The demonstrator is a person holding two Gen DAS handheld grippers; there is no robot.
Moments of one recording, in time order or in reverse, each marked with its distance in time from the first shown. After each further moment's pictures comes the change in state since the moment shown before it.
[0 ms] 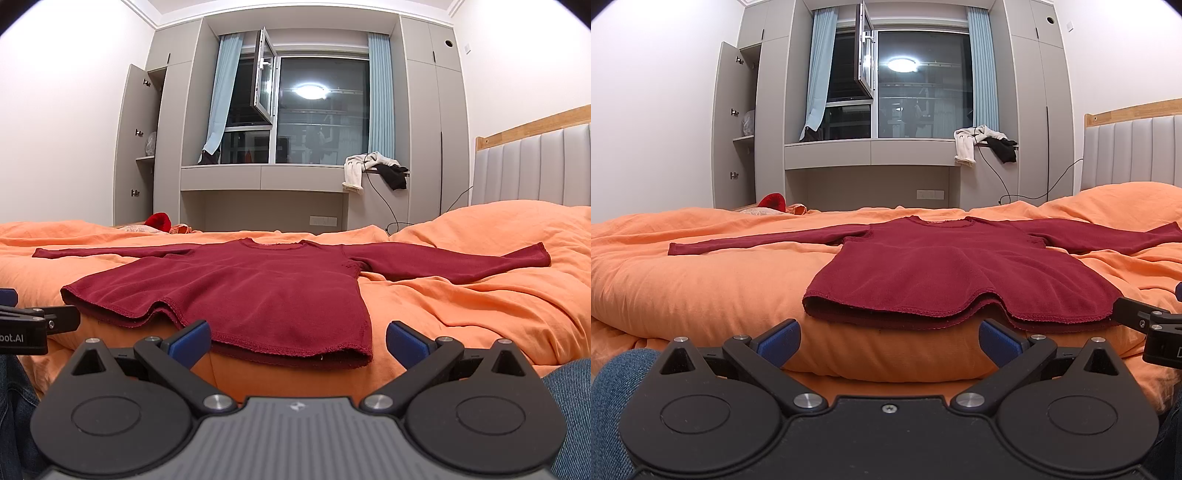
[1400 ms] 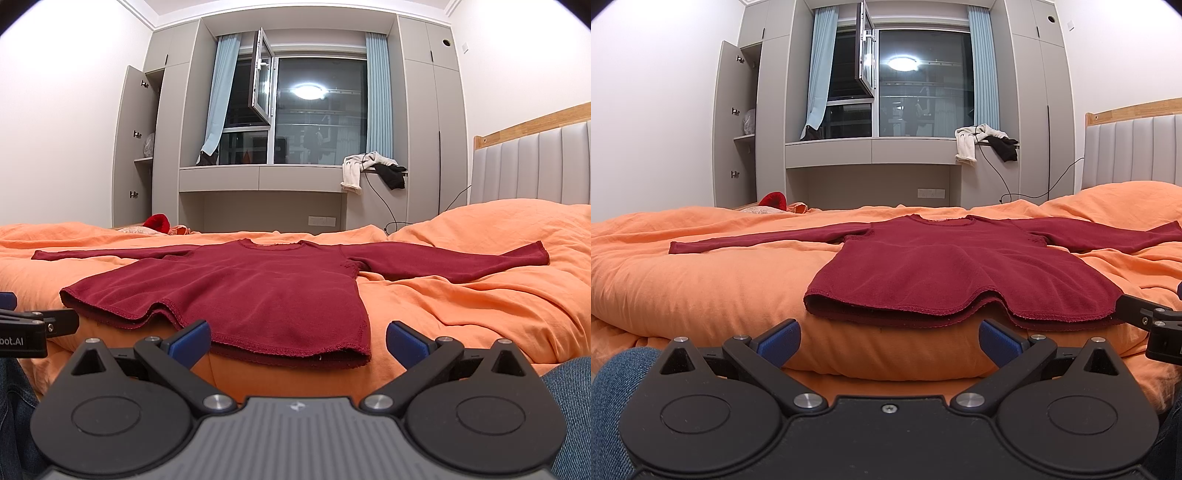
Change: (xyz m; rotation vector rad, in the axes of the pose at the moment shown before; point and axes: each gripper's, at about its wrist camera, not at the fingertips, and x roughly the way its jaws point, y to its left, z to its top) left arm -0.001 0.000 0.000 0.000 0.003 0.000; right arm 0.001 0.000 0.000 0.005 0.001 0.000
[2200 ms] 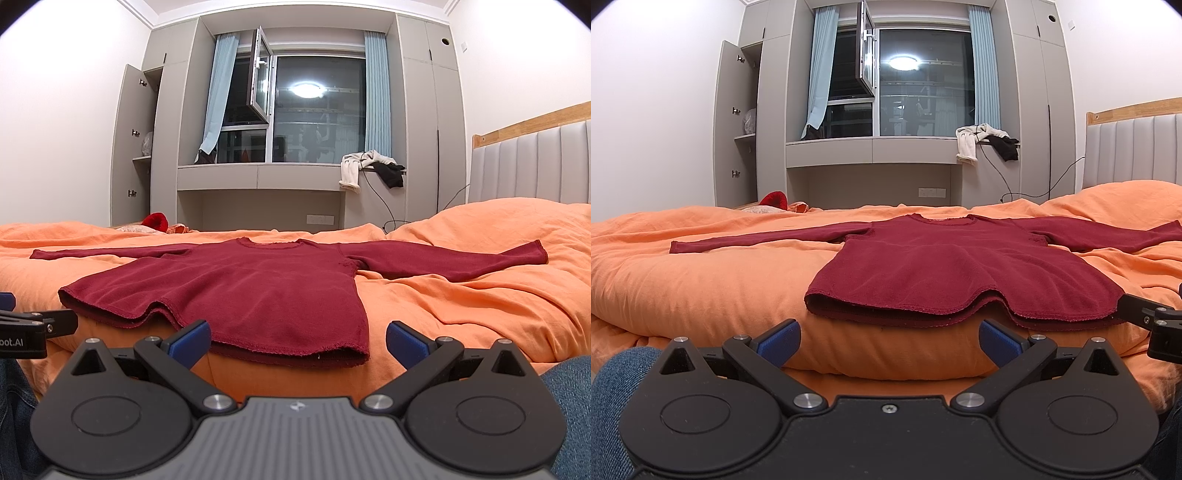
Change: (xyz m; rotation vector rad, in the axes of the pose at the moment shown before) left arm 0.001 0.000 0.000 0.002 0.004 0.002; right arm 0.001 0.001 0.000 0.002 0.011 -0.004
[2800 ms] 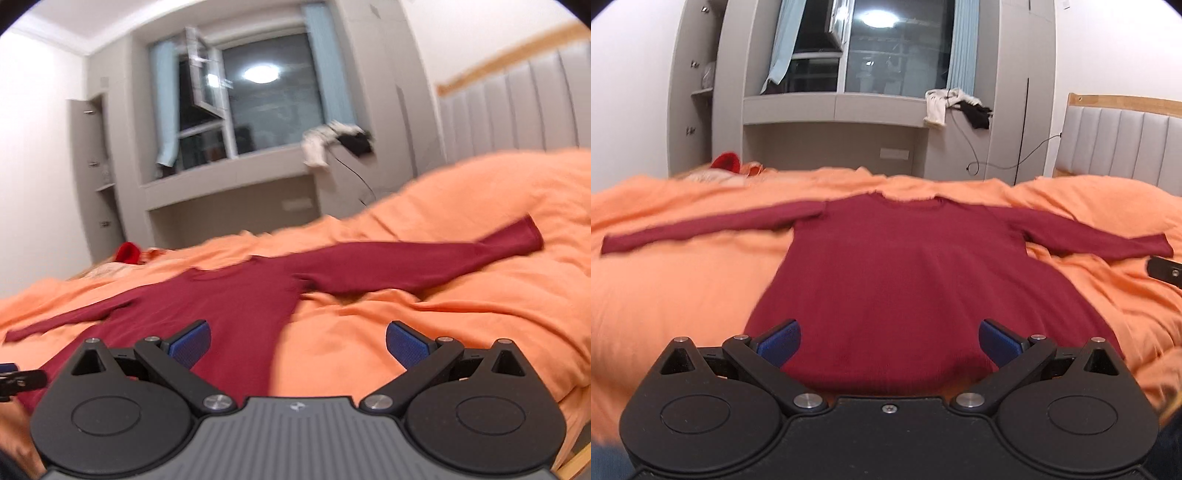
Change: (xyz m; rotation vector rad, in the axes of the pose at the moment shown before) left arm 0.093 0.001 0.069 -0.033 0.148 -0.163; right arm 0.089 -0.140 0.076 0.241 0.092 -0.010
